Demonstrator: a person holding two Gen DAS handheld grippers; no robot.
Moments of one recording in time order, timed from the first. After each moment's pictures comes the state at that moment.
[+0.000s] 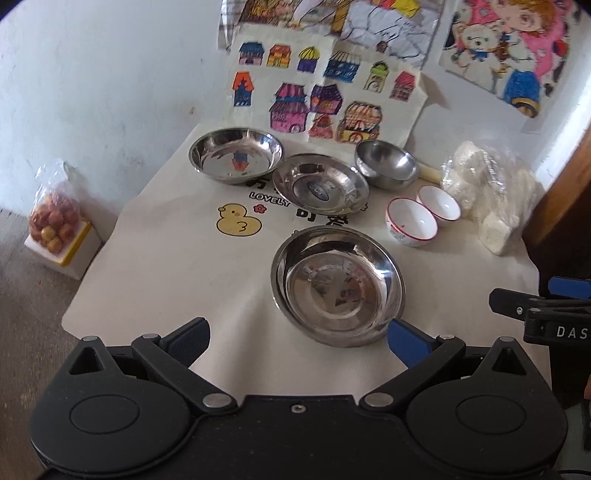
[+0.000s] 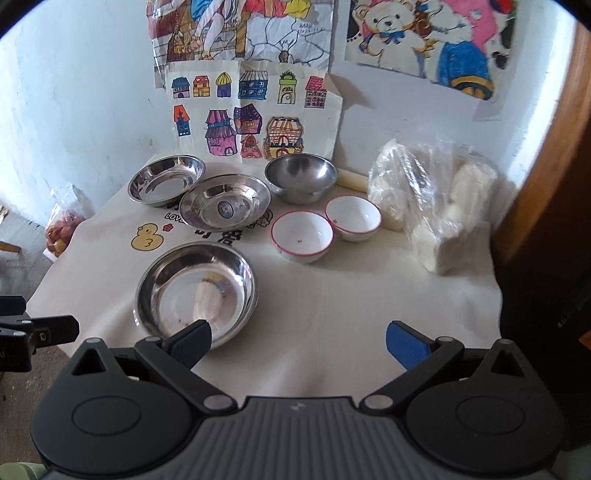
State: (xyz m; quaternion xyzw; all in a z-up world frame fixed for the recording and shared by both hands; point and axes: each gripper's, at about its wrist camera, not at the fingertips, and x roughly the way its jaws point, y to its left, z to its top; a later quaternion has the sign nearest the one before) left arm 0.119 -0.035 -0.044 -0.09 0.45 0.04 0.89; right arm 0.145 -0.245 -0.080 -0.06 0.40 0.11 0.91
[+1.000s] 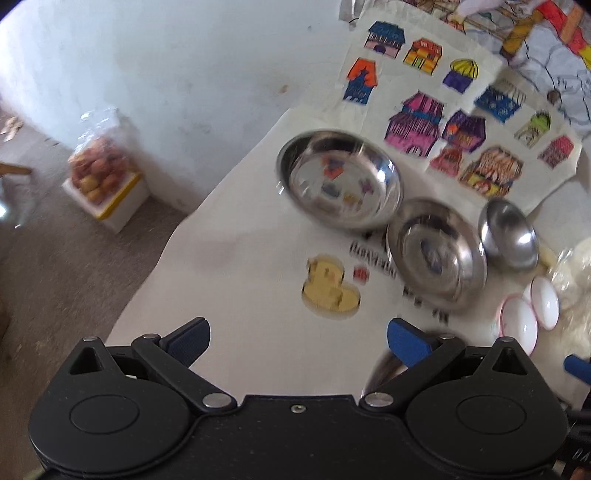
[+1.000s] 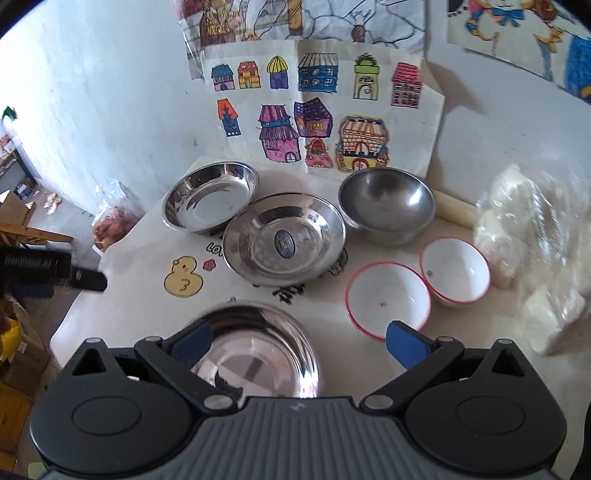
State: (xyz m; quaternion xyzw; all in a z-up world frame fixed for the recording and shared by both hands) left arm 0.272 0.088 -0.060 -0.17 0.50 0.14 0.84; right arm 0.275 -0.180 -0.099 -0.05 0.43 0.22 0.88
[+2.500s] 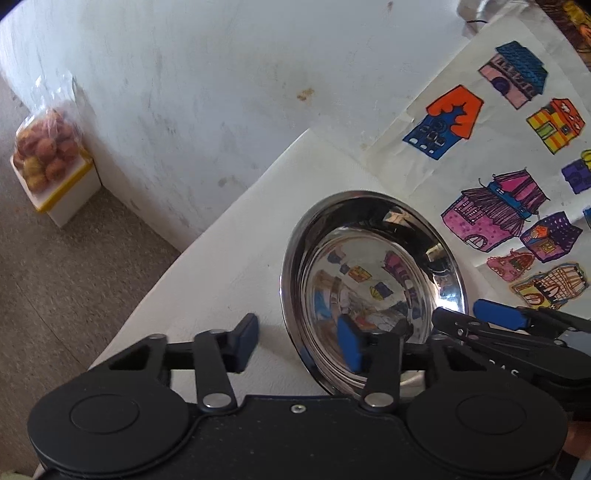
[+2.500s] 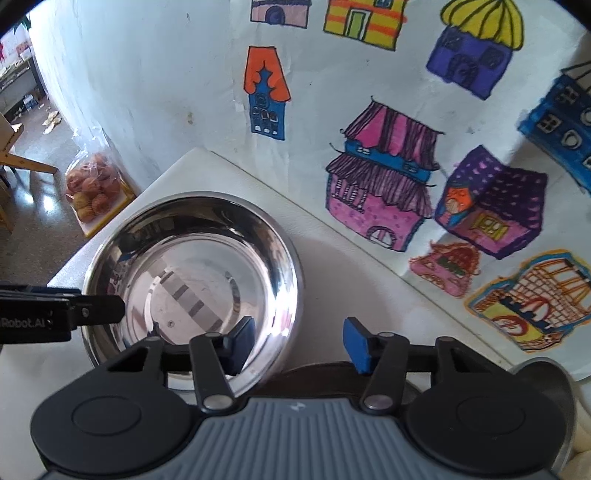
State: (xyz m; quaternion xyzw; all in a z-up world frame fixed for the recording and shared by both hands) left arm 0.411 0.188 -0.160 -0.27 0.48 0.12 0.83; right arm 0.487 0.017 -0.176 -0.19 0.45 0.25 0.84
